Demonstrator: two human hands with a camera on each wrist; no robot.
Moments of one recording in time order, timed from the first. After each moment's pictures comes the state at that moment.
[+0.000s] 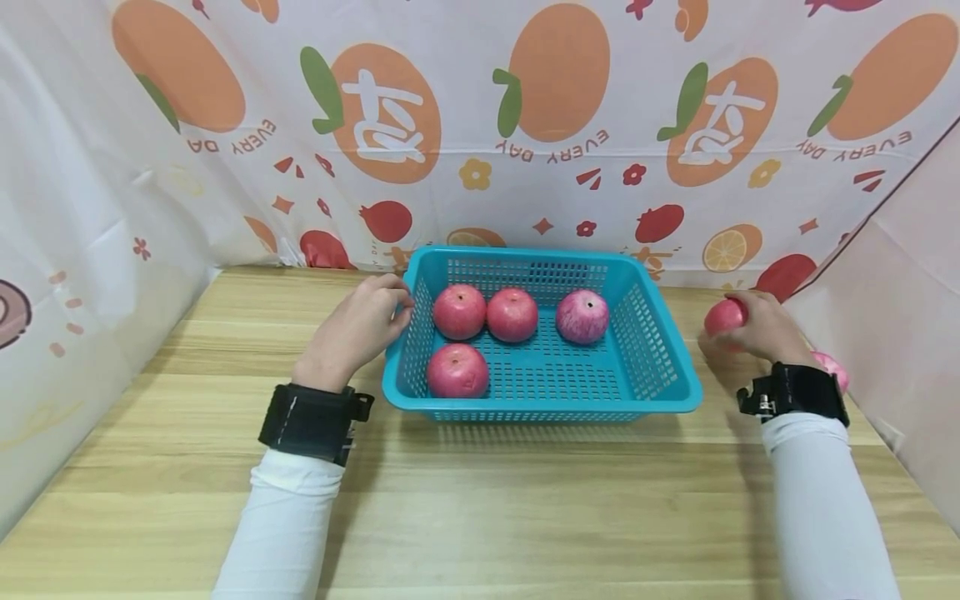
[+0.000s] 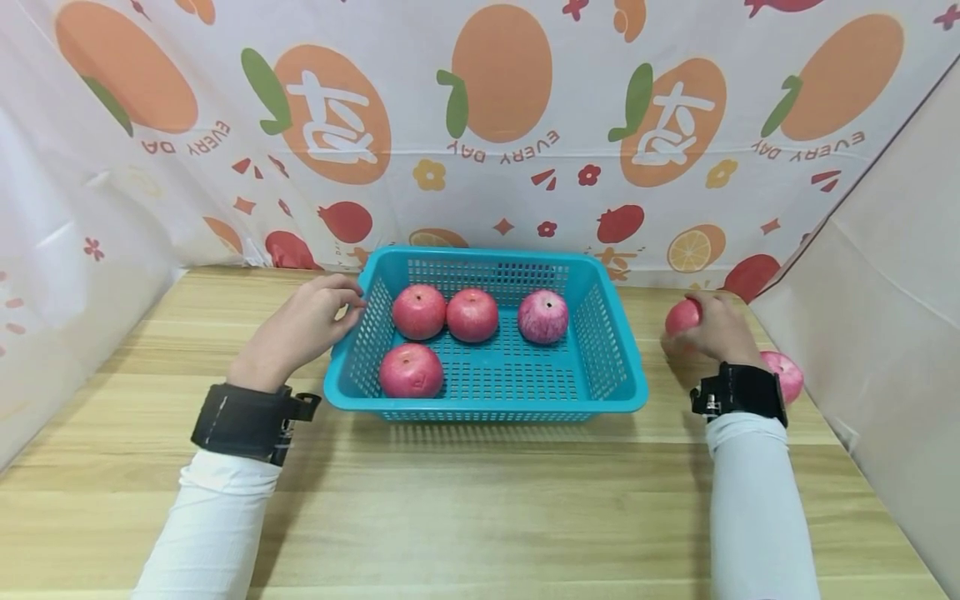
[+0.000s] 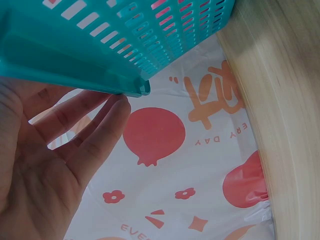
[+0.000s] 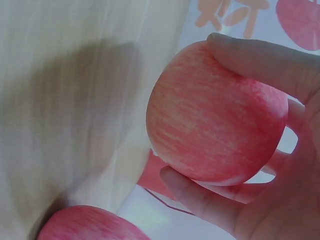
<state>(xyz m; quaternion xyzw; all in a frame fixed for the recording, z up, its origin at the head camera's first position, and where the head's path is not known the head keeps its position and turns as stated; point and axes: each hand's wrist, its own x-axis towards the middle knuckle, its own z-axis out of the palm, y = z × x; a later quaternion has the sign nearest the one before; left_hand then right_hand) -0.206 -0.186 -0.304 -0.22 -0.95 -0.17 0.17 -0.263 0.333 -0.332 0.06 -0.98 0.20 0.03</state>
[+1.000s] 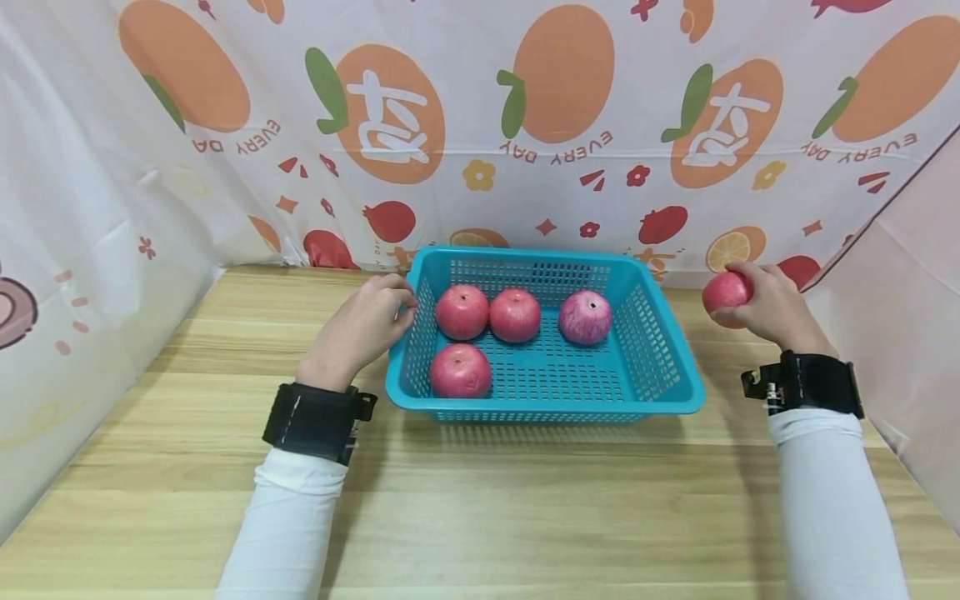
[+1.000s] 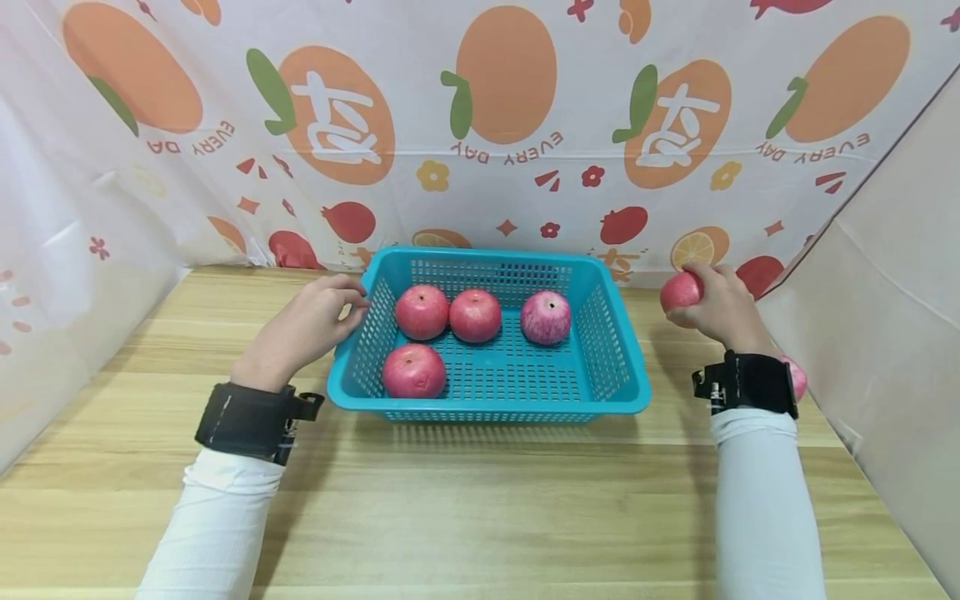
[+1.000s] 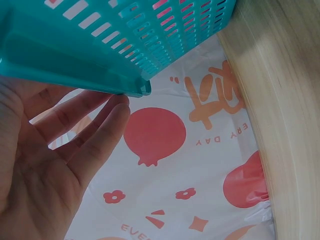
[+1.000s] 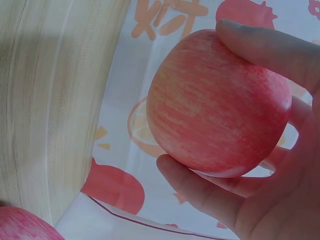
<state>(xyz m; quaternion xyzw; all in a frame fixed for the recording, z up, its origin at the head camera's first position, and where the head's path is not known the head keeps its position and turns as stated) -0.204 -0.185 -0.304 -0.22 -0.95 -0.16 0.17 -0.263 0.313 -0.296 0.07 -0.97 0.21 0.07</state>
